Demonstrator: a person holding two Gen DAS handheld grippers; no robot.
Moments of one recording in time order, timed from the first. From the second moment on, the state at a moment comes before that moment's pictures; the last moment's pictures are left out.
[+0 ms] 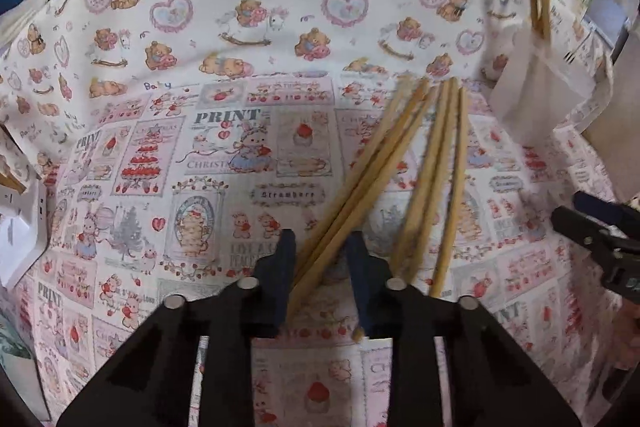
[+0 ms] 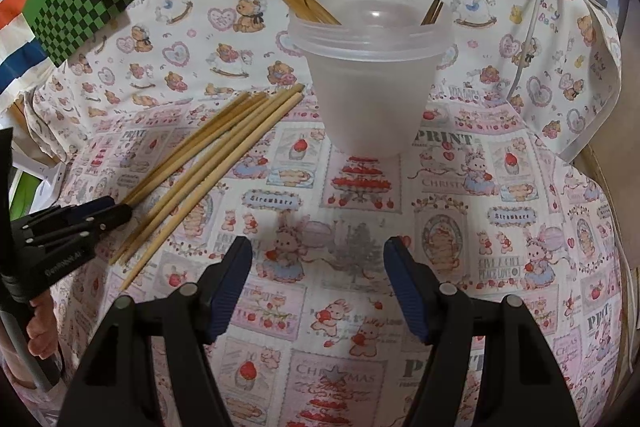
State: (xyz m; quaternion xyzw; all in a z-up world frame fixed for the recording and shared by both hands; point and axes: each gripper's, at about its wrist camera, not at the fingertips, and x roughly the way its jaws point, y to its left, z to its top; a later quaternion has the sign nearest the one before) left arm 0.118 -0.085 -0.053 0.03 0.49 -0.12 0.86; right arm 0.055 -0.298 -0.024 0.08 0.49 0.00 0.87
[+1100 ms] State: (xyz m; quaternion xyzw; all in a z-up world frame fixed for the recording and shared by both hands) left arm 0.106 -0.091 -0.054 0.07 0.48 -0.18 0.85; right arm 0.050 -0.293 -0.021 0.07 0.49 0.01 0.87
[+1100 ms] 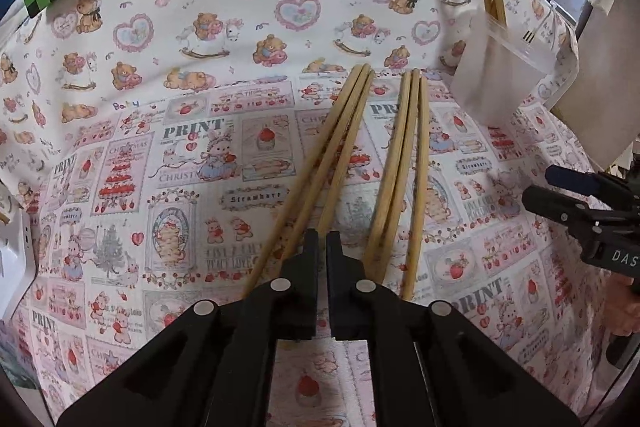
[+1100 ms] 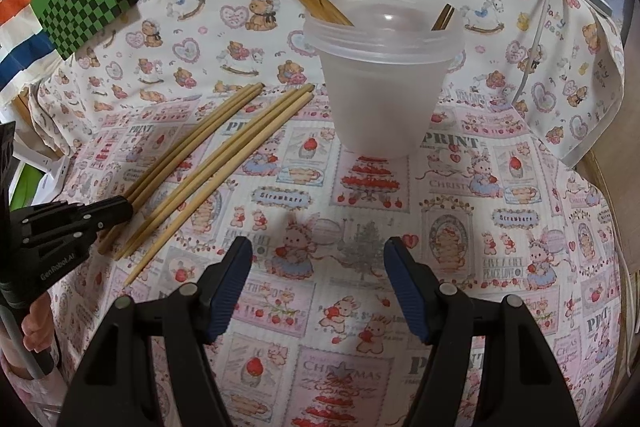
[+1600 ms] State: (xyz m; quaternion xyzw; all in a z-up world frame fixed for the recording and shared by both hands) left arm 0.107 -0.090 -0.059 0.10 0.48 -0.21 0.84; right arm 0.050 -0.292 -0.020 0.07 0.49 0.01 0.87
